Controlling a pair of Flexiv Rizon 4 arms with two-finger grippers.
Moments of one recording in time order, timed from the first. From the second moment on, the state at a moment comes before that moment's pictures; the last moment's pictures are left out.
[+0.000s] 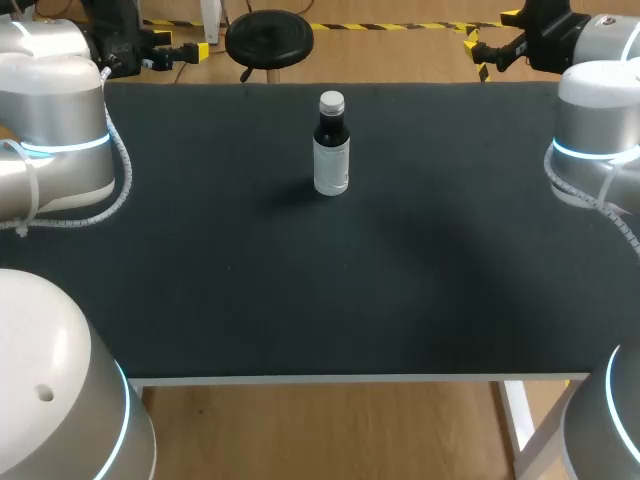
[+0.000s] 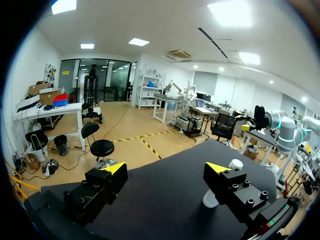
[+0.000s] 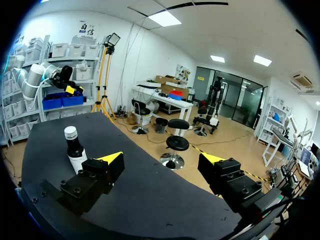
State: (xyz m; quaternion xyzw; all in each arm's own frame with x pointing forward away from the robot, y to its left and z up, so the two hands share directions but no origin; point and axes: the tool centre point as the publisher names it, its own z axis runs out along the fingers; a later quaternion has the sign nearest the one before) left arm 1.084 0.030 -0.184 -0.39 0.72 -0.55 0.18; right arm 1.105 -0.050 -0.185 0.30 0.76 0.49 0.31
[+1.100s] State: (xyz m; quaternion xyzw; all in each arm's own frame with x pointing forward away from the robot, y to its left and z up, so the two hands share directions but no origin) left arm 1.041 -0.030 -0.224 -0.10 0.72 -0.68 0.08; right arm 1.105 -0.050 -0.185 0.30 0.76 0.49 0.31
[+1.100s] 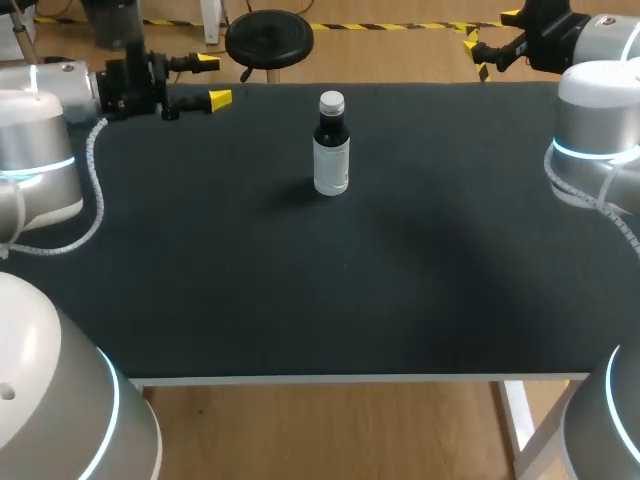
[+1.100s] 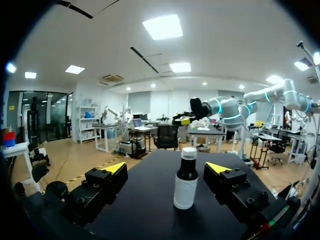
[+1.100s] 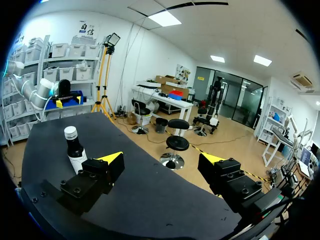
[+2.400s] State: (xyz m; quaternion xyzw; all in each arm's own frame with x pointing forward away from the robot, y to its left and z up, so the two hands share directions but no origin) left arm 1.019 -0.067 -0.248 -0.04 0.70 -0.71 0.04; right arm 1.105 -0.050 -0.185 0.30 0.76 0.49 0.31
